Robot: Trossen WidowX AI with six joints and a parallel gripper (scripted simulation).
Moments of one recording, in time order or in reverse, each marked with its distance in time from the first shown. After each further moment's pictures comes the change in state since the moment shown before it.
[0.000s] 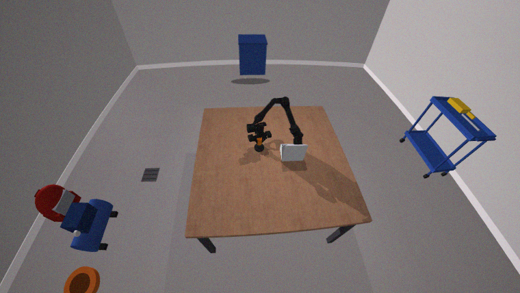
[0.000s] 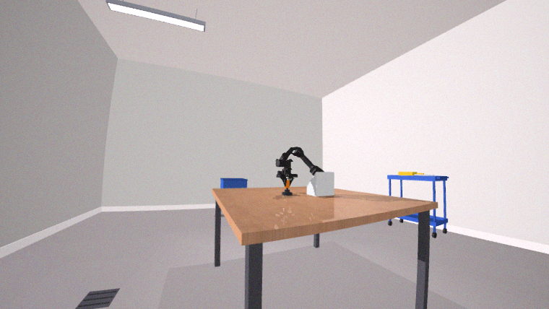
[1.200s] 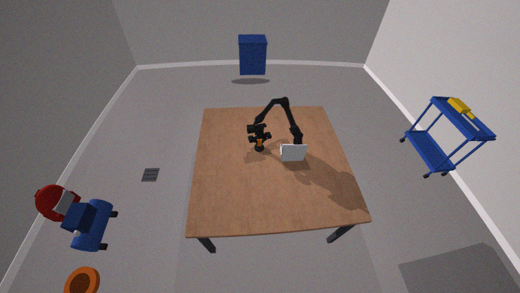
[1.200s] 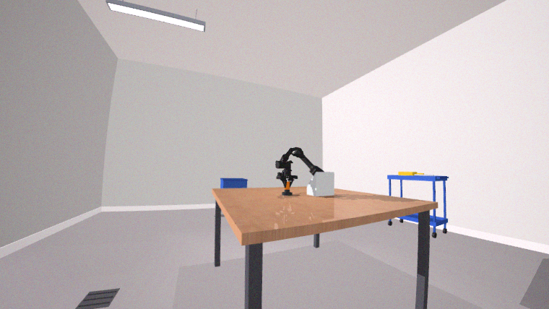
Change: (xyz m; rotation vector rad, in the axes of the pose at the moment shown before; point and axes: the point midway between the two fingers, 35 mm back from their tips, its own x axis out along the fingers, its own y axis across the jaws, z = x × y) arm 0.012 0.000 0.000 -0.004 0.003 0.001
